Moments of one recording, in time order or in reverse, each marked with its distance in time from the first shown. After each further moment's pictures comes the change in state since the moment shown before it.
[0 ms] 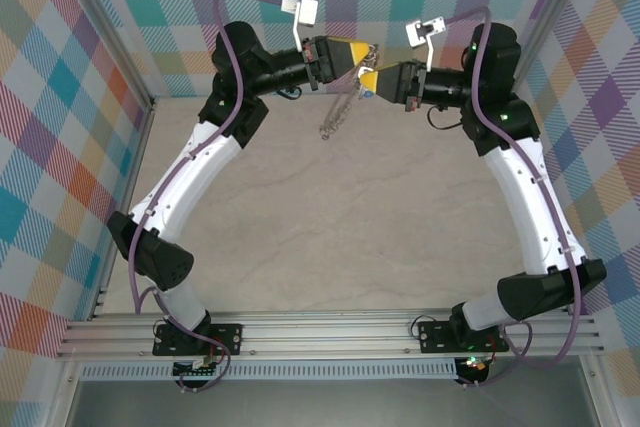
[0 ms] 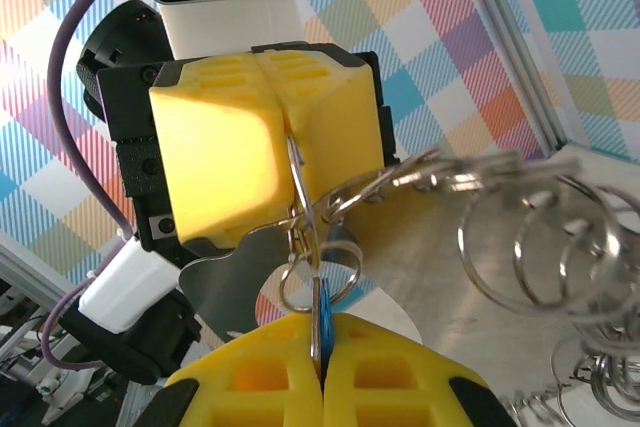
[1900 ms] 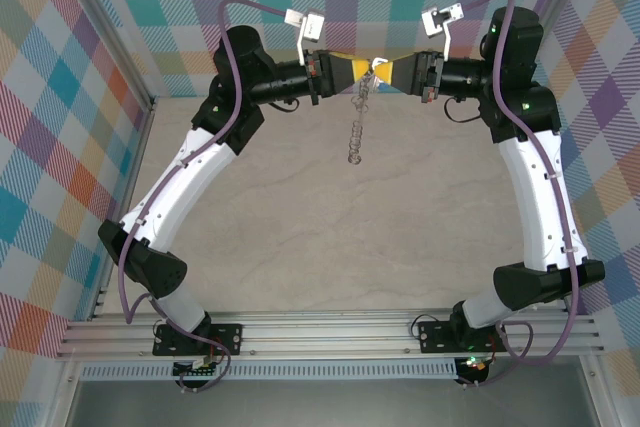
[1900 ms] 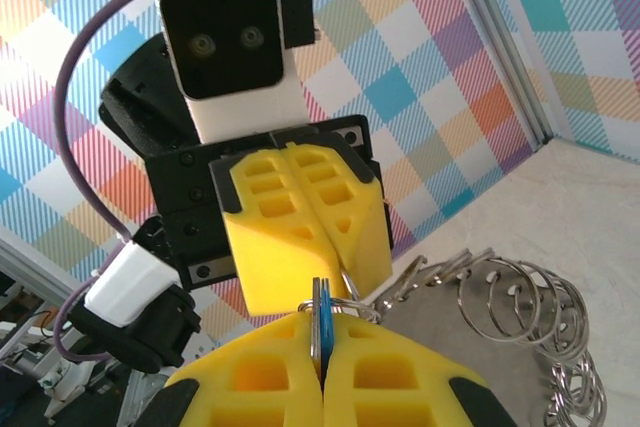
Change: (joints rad) left arm -0.016 -0.056 -0.033 -0.181 -0.020 0.160; right arm -0.064 0.063 0.204 -0.232 -0.056 -0.085
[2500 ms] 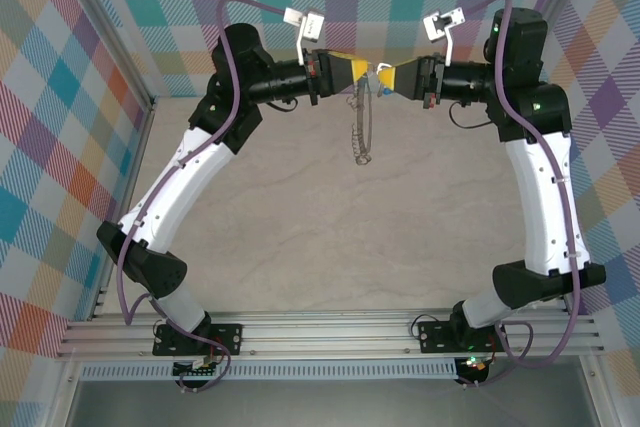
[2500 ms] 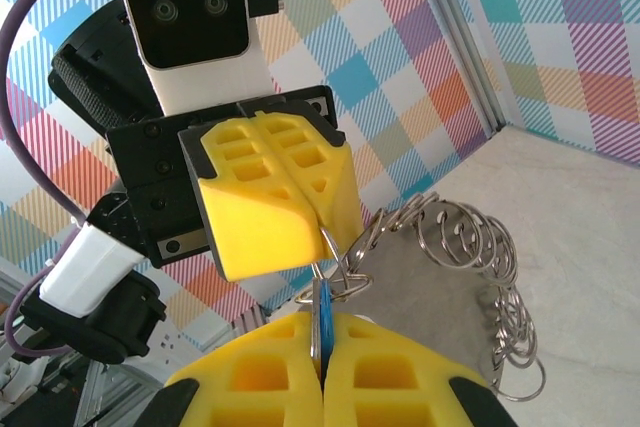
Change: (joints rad) left arm -0.002 0.000 0.029 -0.052 -0.006 0.044; right arm 0.000 0.016 0.109 -0.213 0.078 -0.141
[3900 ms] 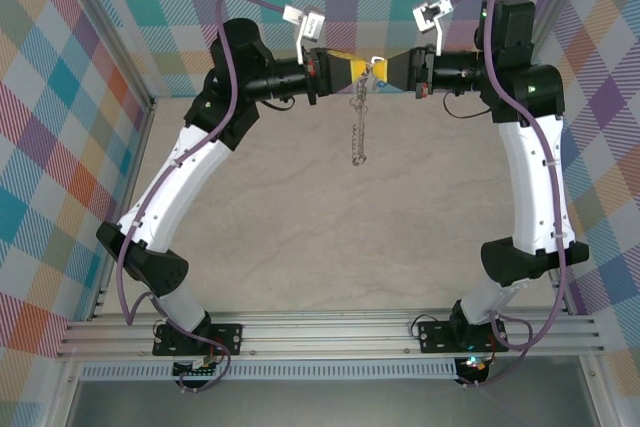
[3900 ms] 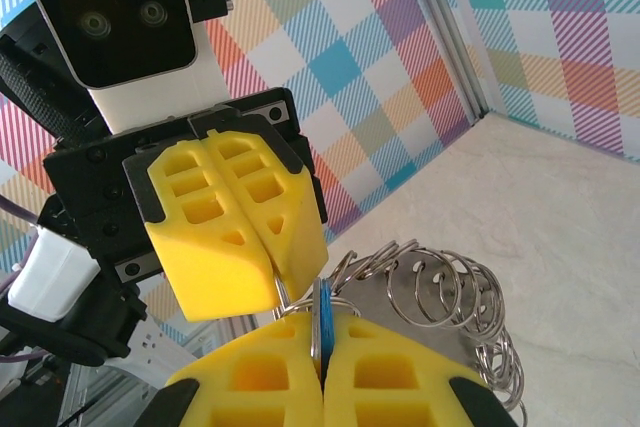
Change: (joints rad) left arm 0.000 0.014 0.065 -0.119 -0.008 0.087; right arm 0.035 0.149 0.258 -0.199 0.050 -0.082
